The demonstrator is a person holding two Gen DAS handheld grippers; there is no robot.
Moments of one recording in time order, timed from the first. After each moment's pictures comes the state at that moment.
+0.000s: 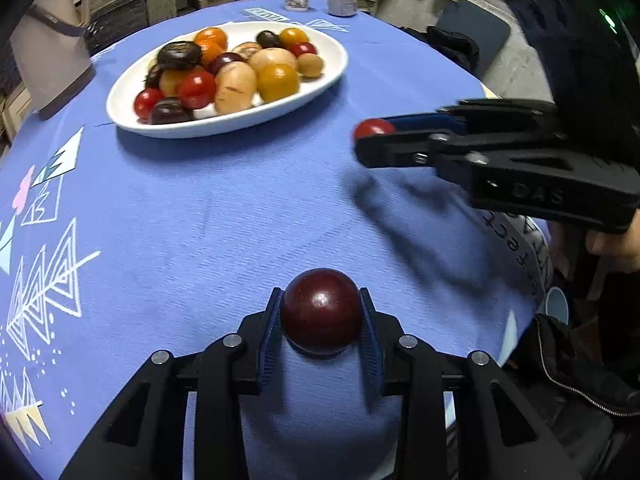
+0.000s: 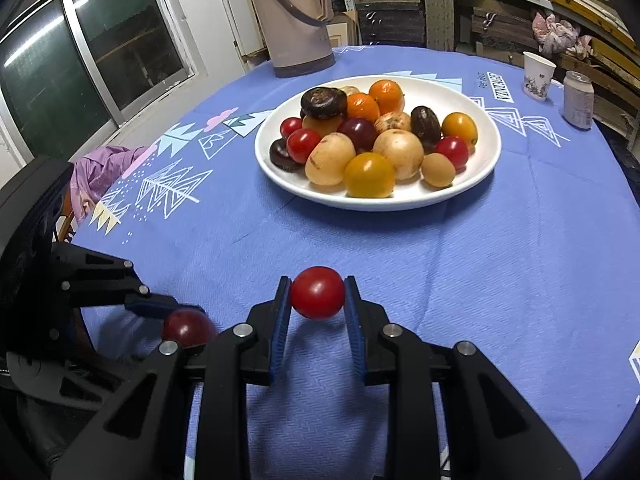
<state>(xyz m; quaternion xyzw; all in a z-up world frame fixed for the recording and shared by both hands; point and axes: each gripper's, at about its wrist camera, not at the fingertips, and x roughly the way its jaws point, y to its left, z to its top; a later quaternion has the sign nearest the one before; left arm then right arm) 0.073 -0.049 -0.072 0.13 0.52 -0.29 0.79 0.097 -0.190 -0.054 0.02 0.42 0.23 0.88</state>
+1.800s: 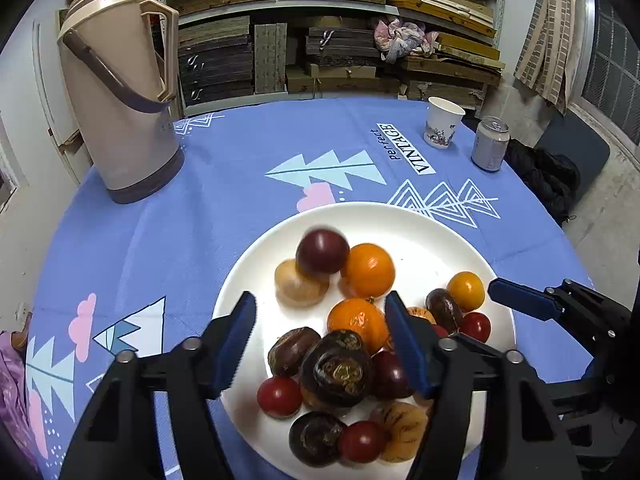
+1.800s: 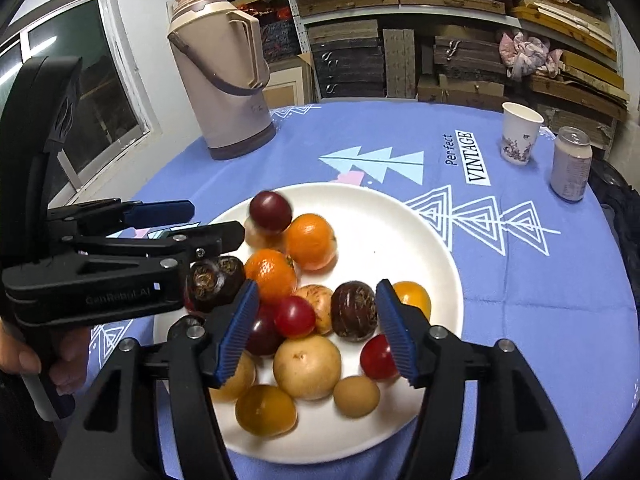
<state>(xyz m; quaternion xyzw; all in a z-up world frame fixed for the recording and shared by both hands) 0.283 -0.066 0.007 0.06 0.42 -0.14 0.89 0.249 -0.214 -0.019 0.05 0.37 0.17 0.91</state>
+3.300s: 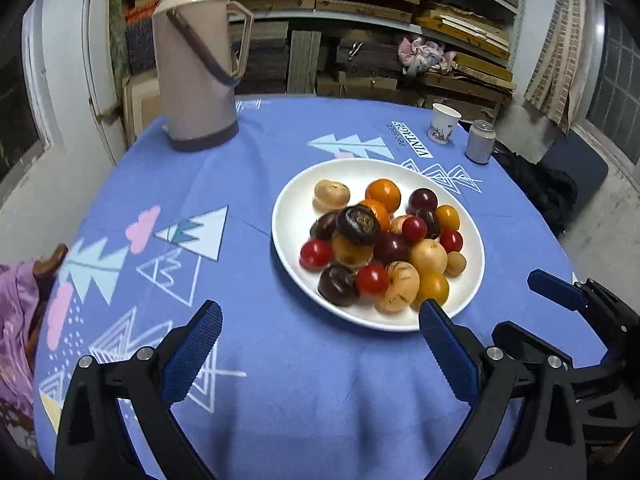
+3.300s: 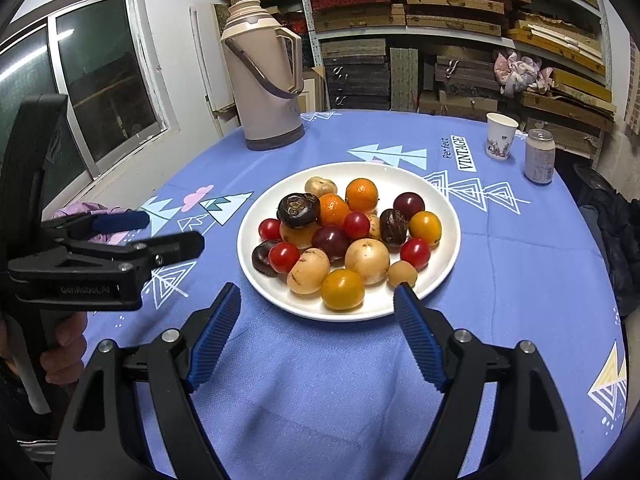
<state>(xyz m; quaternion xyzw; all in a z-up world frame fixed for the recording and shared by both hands) 0.153 -0.007 0.023 0.01 0.41 -0.10 0.91 0.113 -0.186 0.007 0.04 0.34 0.16 0.93</state>
